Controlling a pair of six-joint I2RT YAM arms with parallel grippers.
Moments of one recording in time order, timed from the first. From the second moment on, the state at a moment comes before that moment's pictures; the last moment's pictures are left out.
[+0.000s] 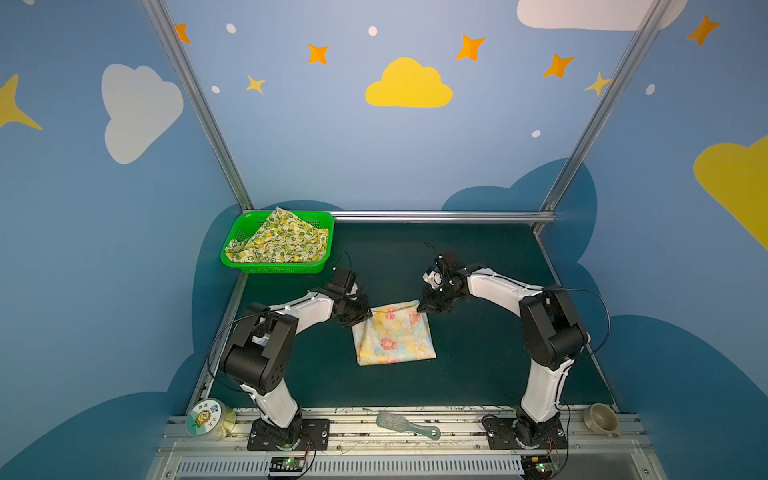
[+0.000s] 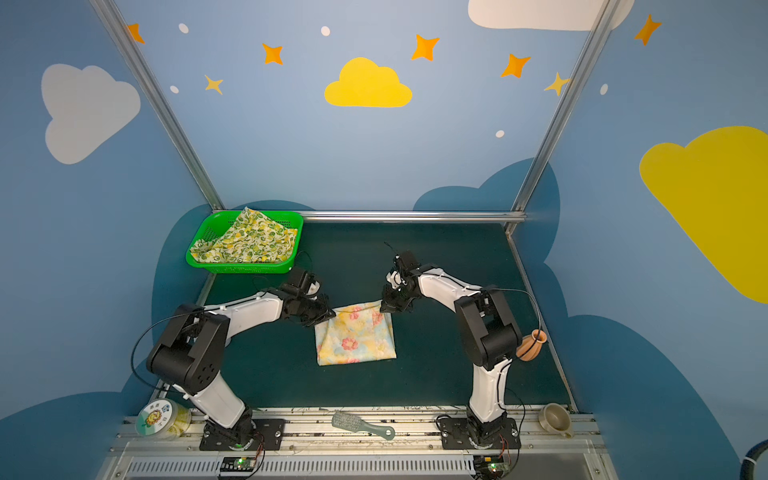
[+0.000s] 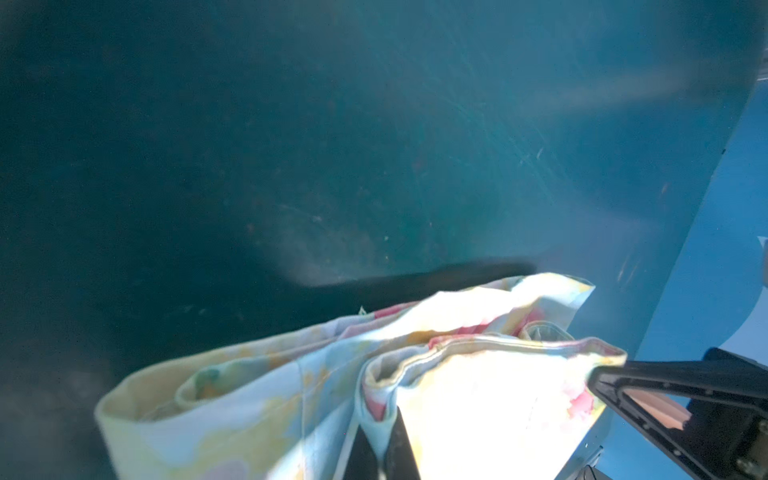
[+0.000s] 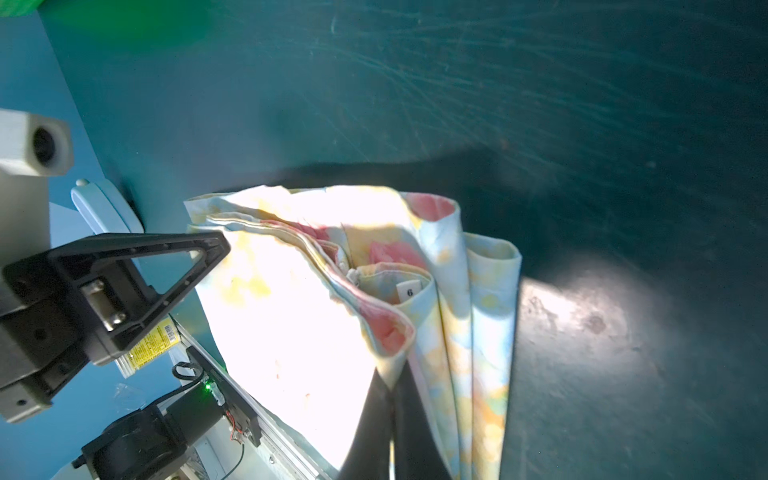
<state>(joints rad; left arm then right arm) -0.35 1.67 0.90 -0.28 0.39 -0.77 0.53 1.90 1.30 -0.62 -0.52 0.52</state>
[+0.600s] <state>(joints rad) -0.33 1.56 0.82 -0.31 0.31 -0.79 0.57 1.89 1.41 -0.66 -0.49 0.49</state>
